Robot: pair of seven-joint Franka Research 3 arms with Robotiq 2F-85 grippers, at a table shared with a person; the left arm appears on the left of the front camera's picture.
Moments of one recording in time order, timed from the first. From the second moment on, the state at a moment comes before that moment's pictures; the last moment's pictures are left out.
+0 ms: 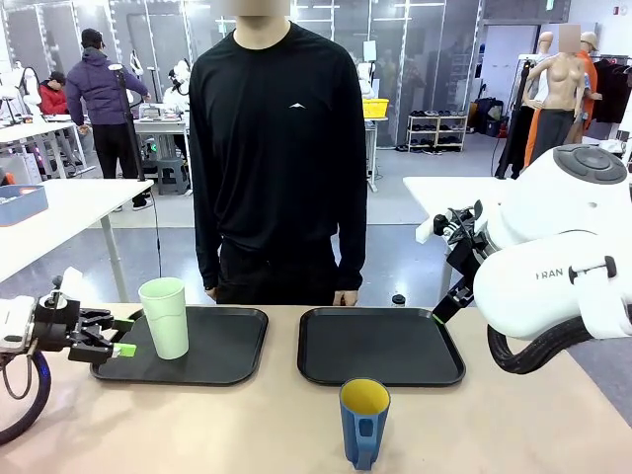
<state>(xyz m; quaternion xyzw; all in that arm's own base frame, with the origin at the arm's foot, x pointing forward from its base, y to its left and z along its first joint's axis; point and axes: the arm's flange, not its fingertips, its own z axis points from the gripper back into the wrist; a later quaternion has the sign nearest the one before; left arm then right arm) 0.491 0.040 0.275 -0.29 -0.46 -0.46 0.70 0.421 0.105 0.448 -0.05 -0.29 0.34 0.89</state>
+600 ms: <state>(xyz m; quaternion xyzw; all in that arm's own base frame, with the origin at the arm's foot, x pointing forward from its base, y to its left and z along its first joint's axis) 0.429 0.079 0.350 -0.26 -0.48 -0.48 0.69 0.420 0.105 0.448 -0.05 -0.29 0.34 0.89</state>
